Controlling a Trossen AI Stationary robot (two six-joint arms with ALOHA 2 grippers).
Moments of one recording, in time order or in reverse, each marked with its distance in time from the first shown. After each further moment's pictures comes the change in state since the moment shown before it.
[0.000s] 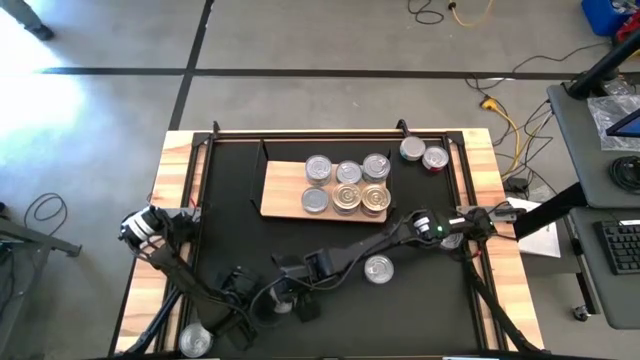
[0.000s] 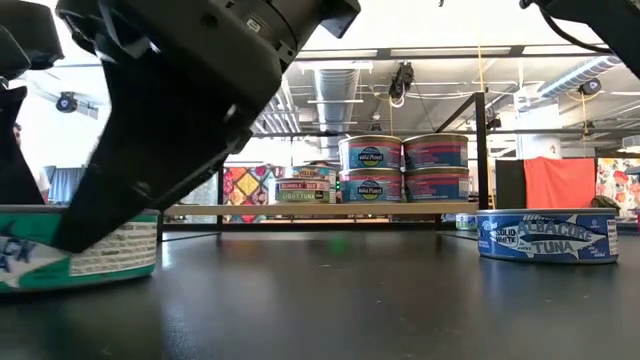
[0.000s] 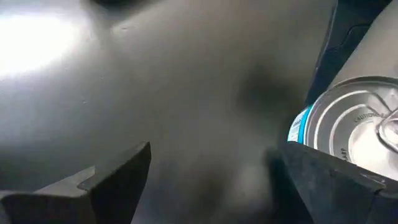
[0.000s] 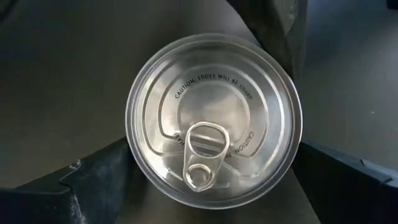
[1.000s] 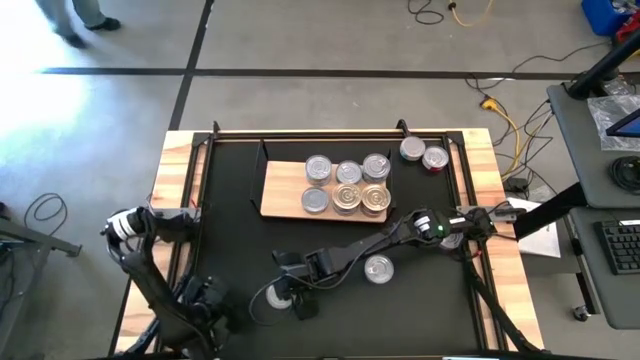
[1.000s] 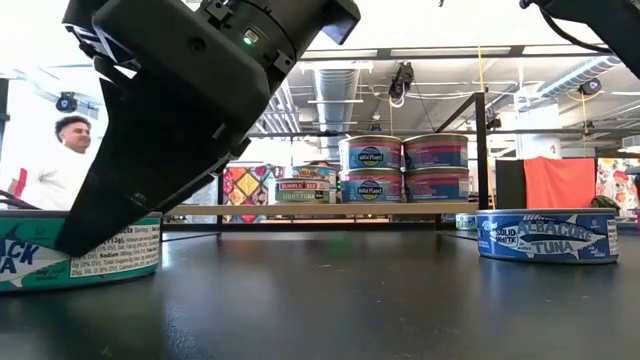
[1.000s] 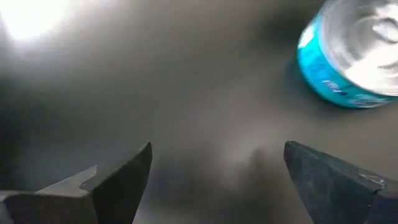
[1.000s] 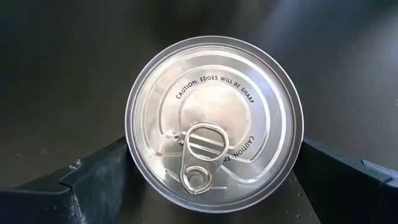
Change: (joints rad) left arm -0.247 -0.056 0.000 -0.139 0.123 -0.287; right arm -0.002 -0.002 -0.027 0.028 0.039 0.008
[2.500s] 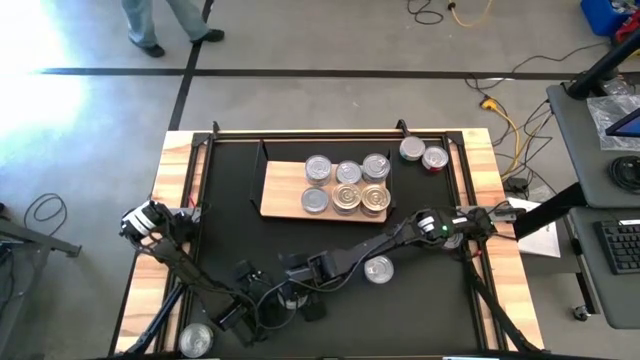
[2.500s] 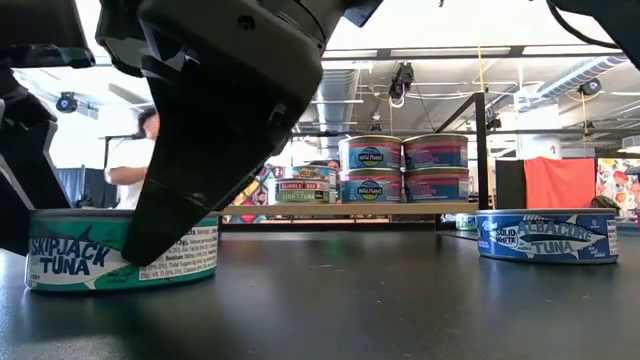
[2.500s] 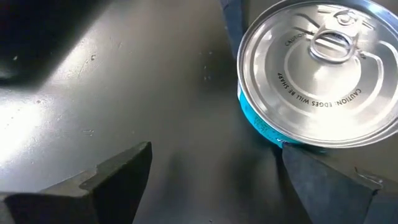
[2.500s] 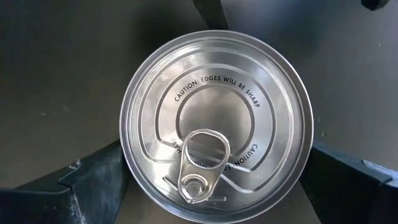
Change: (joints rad) left arm 0.316 0.028 -0.070 0.439 -0.170 0.884; right arm 0.016 -0.006 -0.028 -0.109 0.006 0.108
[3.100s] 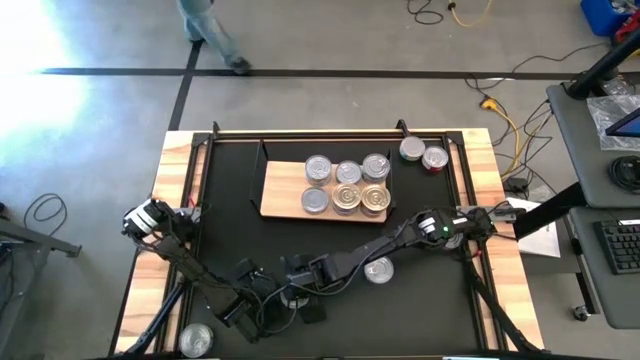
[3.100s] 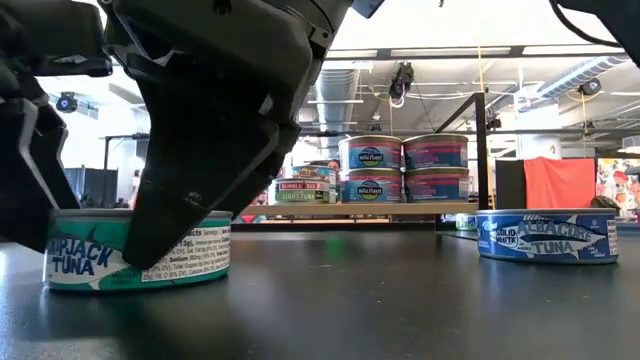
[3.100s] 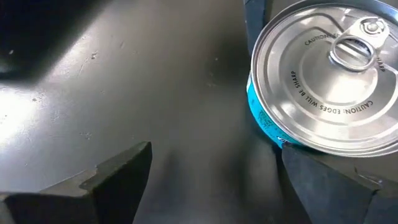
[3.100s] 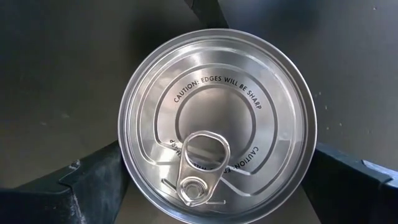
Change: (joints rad) left arm 0.051 0.000 -0.002 0.032 0.003 0.003; right arm -0.010 0.001 -0.003 -0.017 0.054 0.128
